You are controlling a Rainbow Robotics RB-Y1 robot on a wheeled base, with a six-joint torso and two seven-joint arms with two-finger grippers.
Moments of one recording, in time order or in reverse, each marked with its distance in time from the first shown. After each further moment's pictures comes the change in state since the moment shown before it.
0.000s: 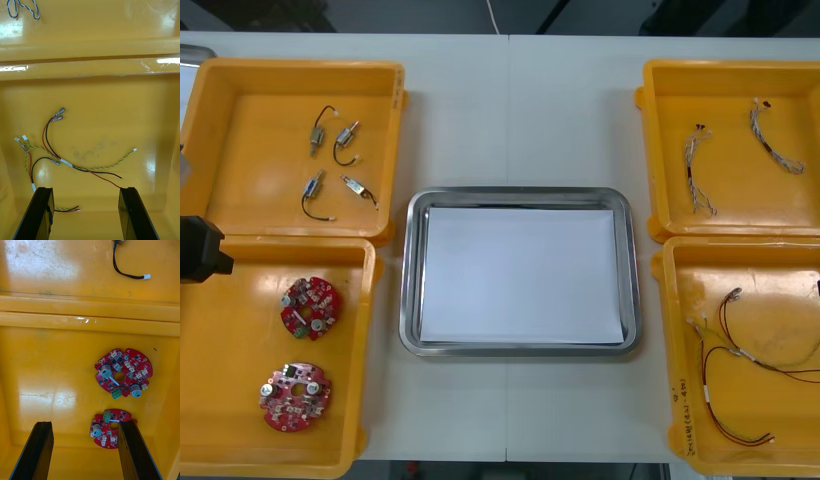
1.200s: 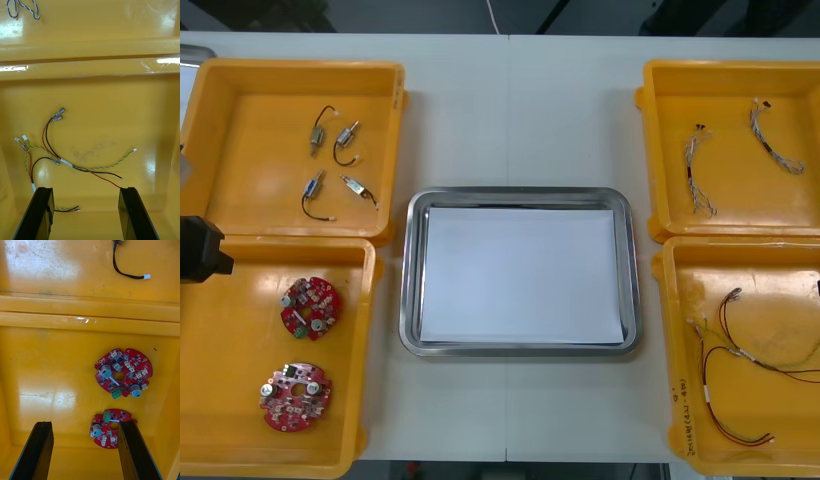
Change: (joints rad) right arm 0.000 0.000 0.000 0.000 0.000 0.000 0.000; left arm 0.000 0.000 0.000 0.000 0.000 0.000 0.000
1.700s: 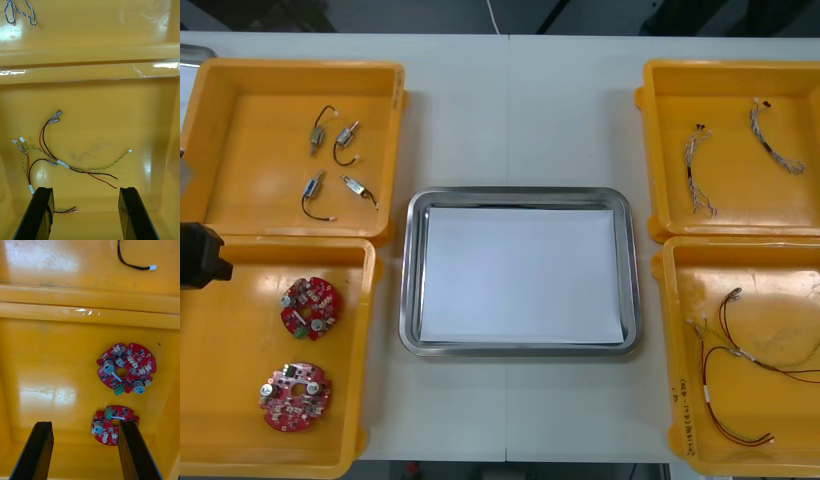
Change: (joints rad) right arm -0.003 -0.012 -0.011 -0.001 -0.002 0.000 0.000; left arm 0.022 0.000 -0.001 0.000 0.000 0.000 0.000
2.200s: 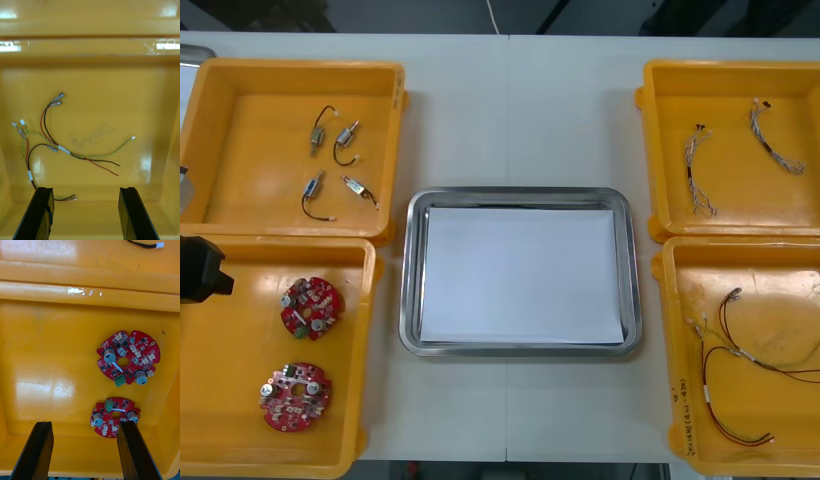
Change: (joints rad) right arm 0.094 0.000 -0.005 -0.089 -0.025 0.000 0.000; left arm 0.037 0.000 0.000 0.000 0.021 0.000 0.000
